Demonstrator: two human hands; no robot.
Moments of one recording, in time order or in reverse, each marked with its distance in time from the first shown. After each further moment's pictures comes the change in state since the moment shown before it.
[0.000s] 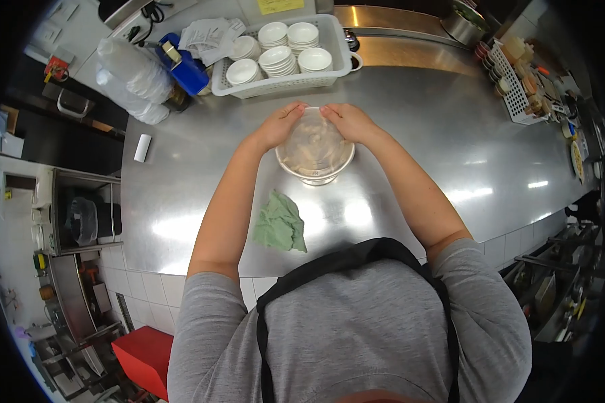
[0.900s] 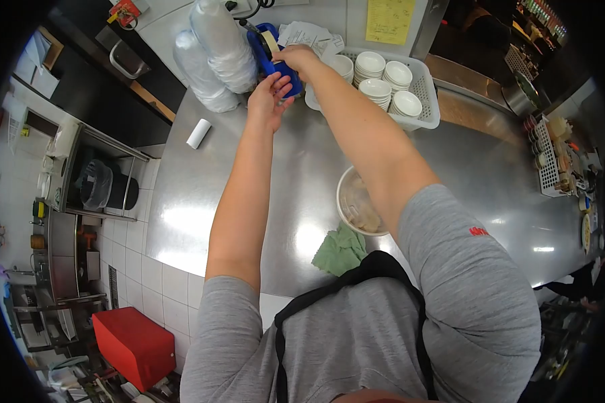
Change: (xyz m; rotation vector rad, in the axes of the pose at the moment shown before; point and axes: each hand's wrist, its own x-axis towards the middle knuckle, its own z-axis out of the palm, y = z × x) left_hand -0.047 0.012 -0.180 -0.830 0.750 0.102; right_hand 0.257 -0.235 0.114 0.354 0.002 -0.161
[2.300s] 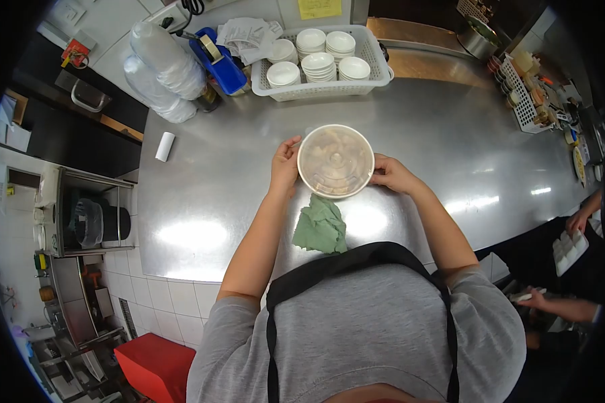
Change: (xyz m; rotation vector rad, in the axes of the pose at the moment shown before) left_hand -0.116 -0.156 0.000 0.217 -0.145 -0.107; right_hand -0.354 0.192 -0.139 0.057 -0.142 -0.004
